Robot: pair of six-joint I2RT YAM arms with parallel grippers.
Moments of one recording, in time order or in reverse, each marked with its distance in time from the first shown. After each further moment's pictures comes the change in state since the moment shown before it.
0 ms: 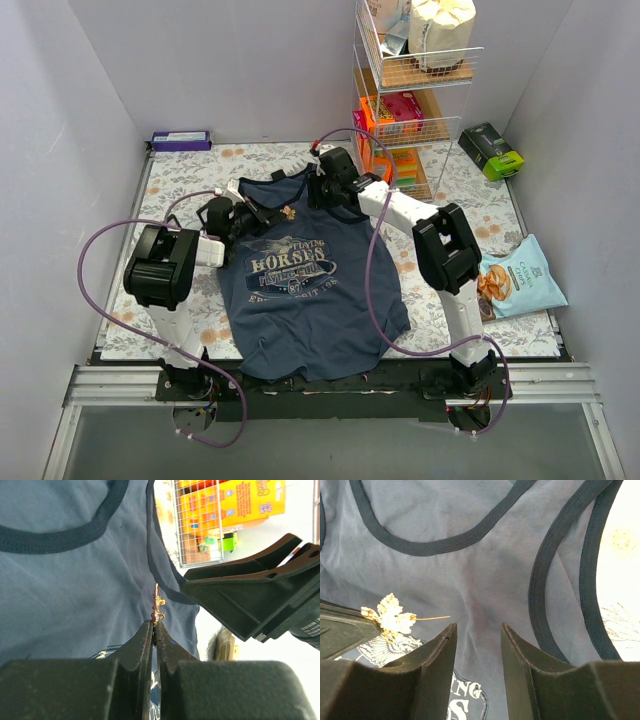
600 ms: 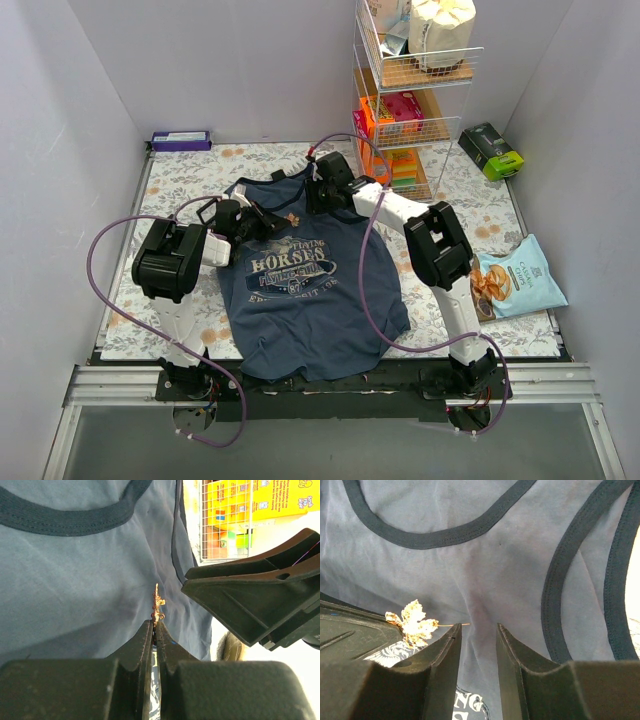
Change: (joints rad) left arm -0.032 0.082 0.027 -0.033 -0.031 -0.008; right arm 0.000 0.077 0.035 -0.002 -0.049 -0.005
